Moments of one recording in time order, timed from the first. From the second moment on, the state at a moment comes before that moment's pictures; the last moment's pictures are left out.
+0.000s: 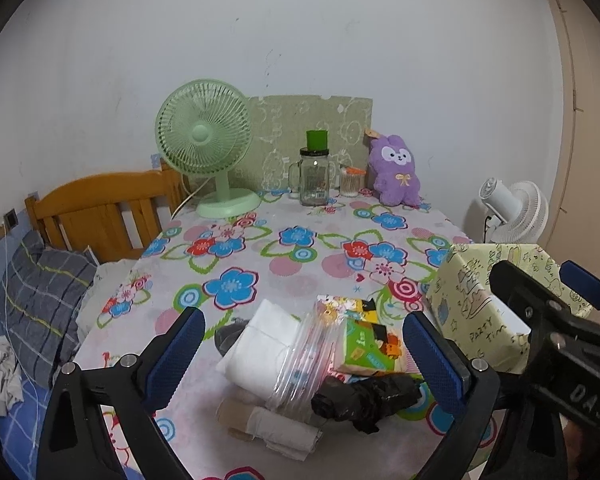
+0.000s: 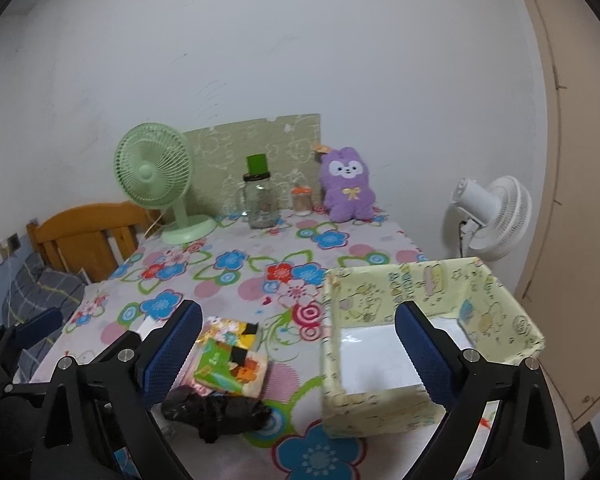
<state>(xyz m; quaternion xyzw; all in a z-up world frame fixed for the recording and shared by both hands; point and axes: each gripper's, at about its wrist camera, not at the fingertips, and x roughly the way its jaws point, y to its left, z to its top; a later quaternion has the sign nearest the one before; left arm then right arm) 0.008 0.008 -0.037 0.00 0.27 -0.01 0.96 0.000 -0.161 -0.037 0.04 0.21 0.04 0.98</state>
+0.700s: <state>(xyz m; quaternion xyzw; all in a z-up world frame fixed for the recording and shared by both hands) 0.006 0.035 -0.092 0.01 0.32 -0.02 0.95 -0.003 -0.100 -0.082 0.03 0.25 0.09 0.96</state>
